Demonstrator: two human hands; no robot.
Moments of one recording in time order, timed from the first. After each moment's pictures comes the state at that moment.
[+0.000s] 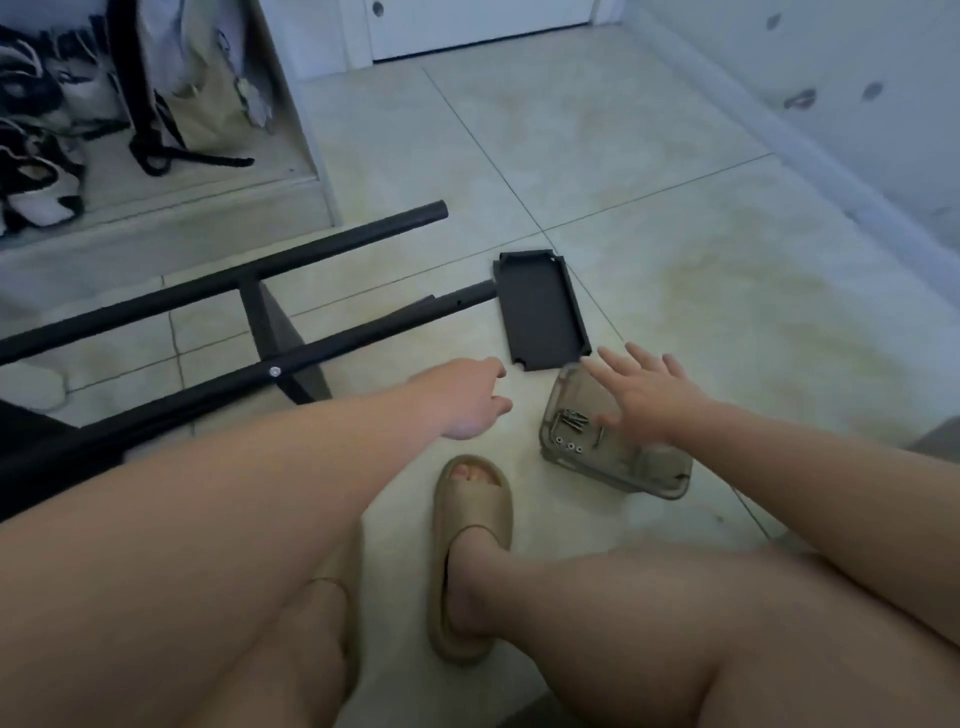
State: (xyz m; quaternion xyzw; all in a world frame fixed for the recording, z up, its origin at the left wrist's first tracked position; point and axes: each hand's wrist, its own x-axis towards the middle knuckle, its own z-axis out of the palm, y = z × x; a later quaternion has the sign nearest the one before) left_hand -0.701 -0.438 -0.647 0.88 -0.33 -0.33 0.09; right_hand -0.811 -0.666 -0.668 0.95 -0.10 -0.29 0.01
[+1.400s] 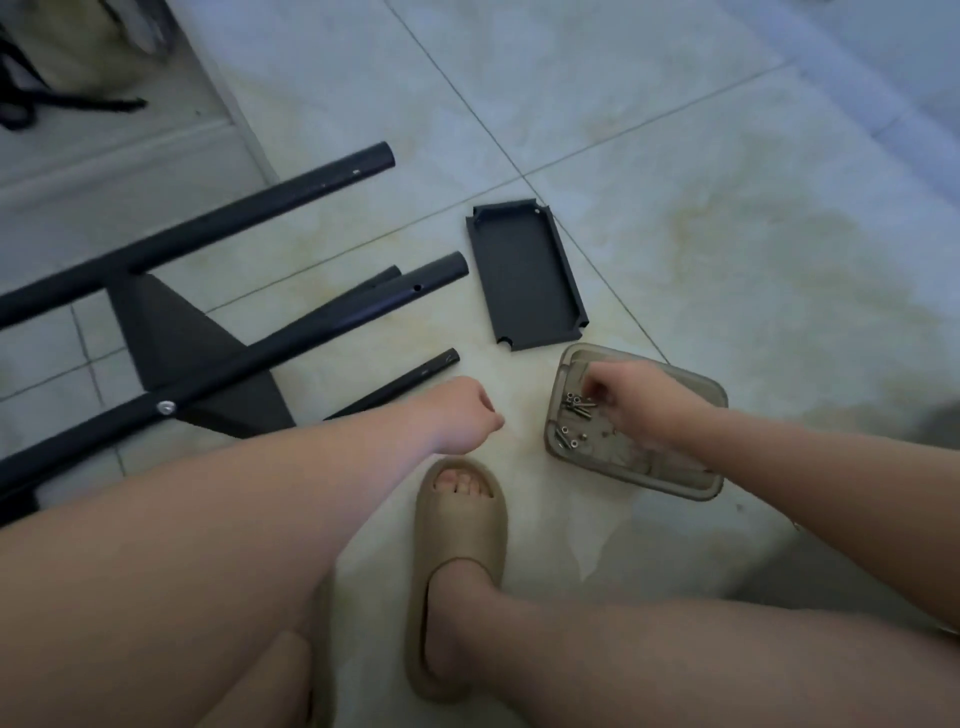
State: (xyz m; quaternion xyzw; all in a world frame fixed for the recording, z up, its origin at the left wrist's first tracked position) left_hand -0.680 -0.481 -0.730 0.83 -0.18 -0.50 0.18; right_hand -0.789 -0.692 -0.749 0.95 -0.13 -0.21 -0.20
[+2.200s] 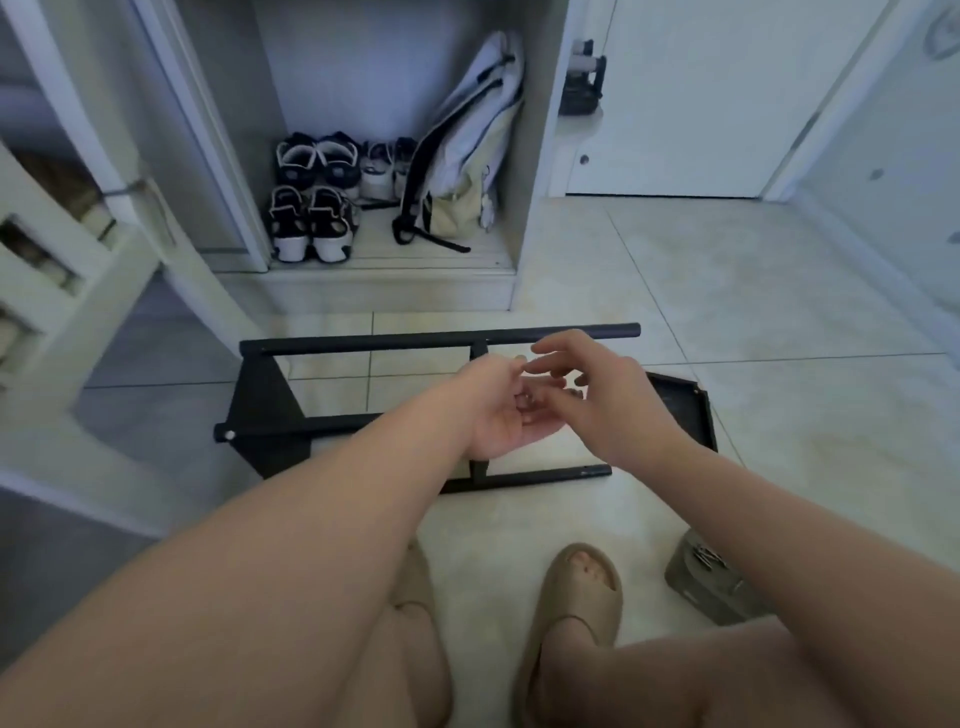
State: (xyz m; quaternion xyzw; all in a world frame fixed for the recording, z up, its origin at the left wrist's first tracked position) left_hand -0.671 -0.264 -0.538 0.46 0.20 -0.41 0.76; right_hand -0.719 -0.408 -0.525 0.92 0.08 0.02 -0.39
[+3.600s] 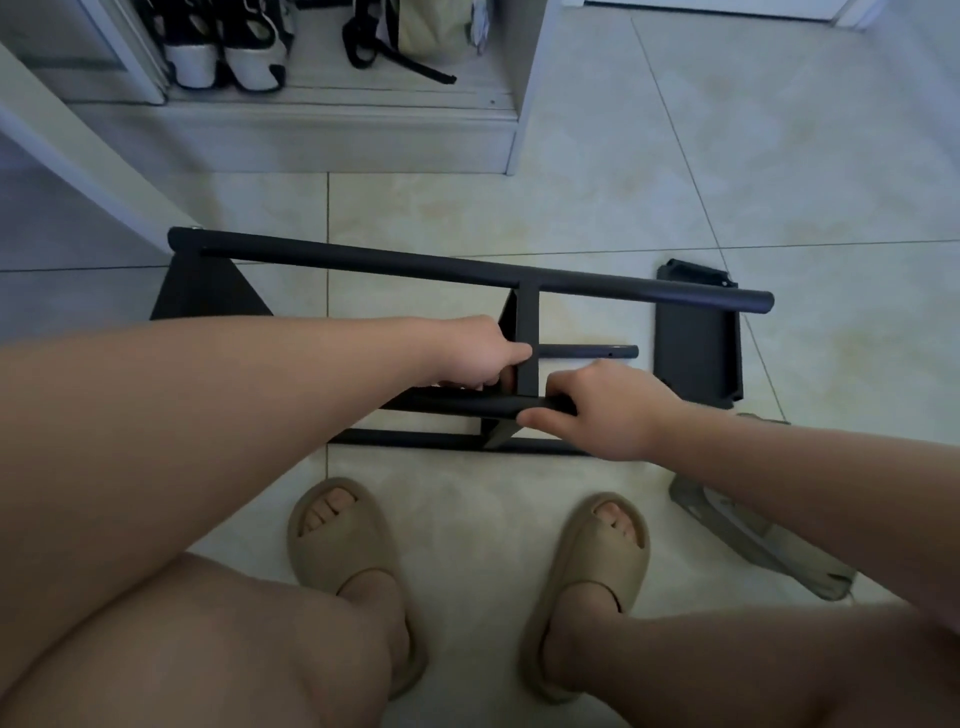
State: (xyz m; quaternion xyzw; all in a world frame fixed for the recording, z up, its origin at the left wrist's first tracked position) left_hand -0.612 -0.257 -0.667 0.84 -0.07 -0.44 0.31; right_hand -0.688 -0.430 -0.656 0.96 0.10 -0.26 -0.08
